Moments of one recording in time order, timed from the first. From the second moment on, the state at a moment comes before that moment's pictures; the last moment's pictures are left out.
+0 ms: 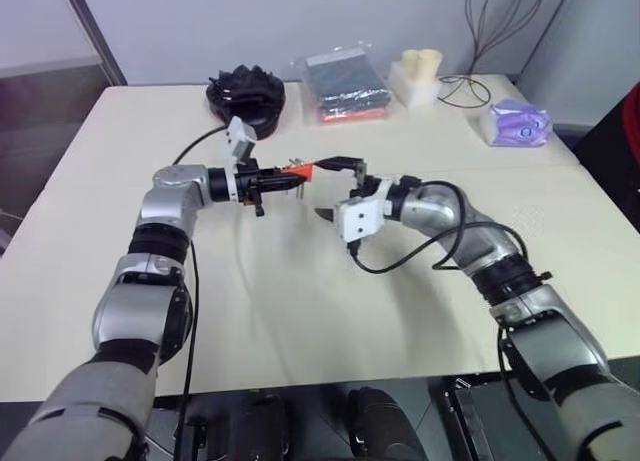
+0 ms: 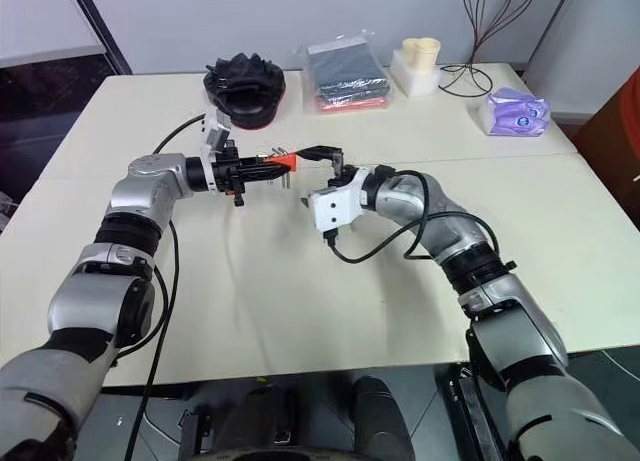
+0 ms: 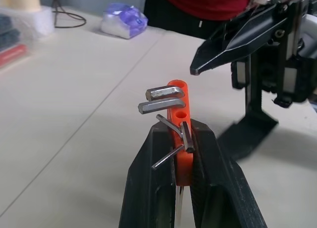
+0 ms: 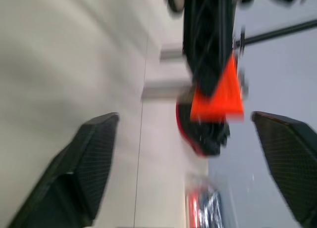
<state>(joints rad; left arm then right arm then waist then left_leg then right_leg) -1.03 0.41 0.02 0.87 -0.27 0.16 -1.33 -0.80 -0.56 0.37 0.36 -0.44 -0.50 0.58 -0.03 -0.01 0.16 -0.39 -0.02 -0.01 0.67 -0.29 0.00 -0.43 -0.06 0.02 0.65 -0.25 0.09</state>
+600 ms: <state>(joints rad) -0.68 0.48 0.06 0.28 -0.40 0.38 -1.18 -0.69 -0.30 0.02 -0.03 0.28 1.28 0.57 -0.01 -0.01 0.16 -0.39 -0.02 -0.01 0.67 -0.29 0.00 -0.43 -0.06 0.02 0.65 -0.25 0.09</state>
